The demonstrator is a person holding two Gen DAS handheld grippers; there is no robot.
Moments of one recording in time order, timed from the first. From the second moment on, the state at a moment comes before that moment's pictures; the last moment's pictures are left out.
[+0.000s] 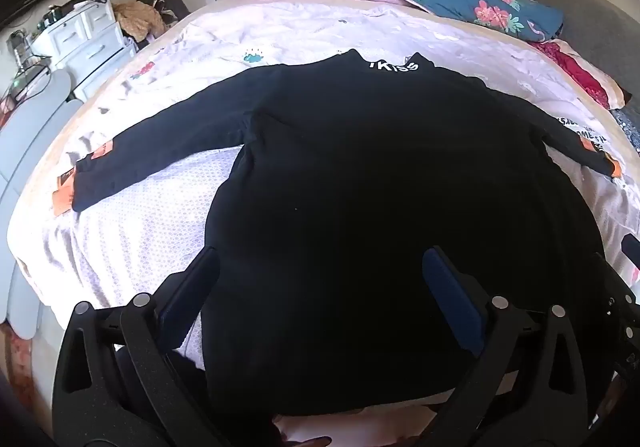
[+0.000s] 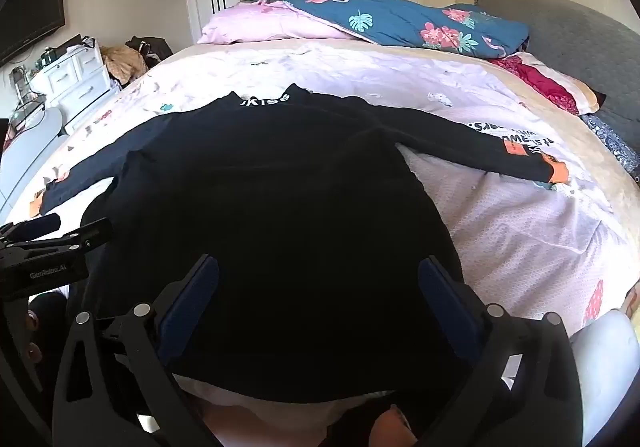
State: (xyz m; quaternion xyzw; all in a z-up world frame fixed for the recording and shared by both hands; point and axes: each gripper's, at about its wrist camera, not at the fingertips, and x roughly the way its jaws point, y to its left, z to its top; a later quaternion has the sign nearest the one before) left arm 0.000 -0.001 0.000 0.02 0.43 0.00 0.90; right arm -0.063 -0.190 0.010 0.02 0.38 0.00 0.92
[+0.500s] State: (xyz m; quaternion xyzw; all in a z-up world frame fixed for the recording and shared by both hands) left arm 0.000 0.000 0.000 0.02 0.43 -0.01 0.90; right arm -0.066 -0.191 0.011 0.02 0.38 -0.01 0.92
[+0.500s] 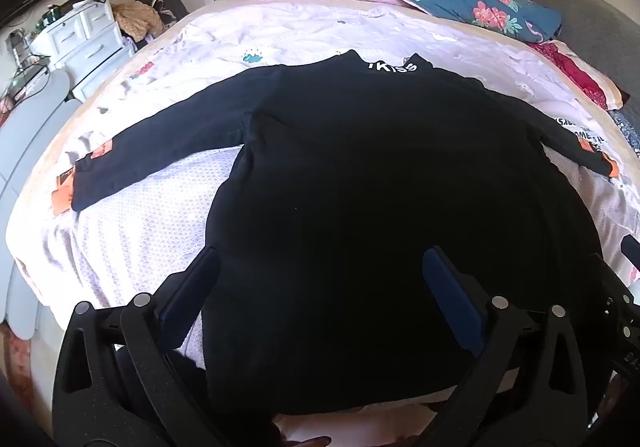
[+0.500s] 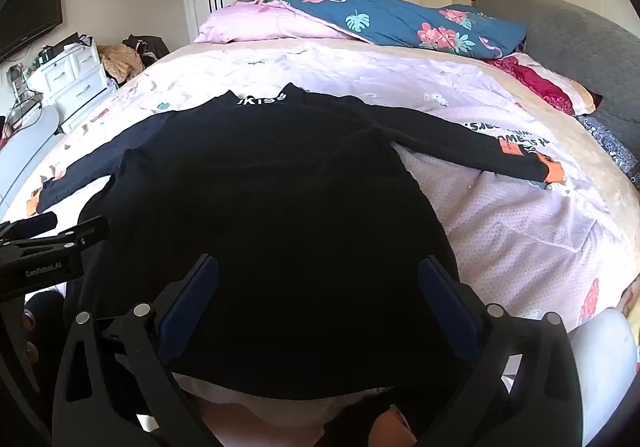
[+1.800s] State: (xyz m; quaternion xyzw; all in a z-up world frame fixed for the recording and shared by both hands) left arm -0.003 0.003 0.003 0.02 0.43 -0.01 0.90; right arm -0.067 -0.184 0.011 0.01 0.39 -0.01 0.92
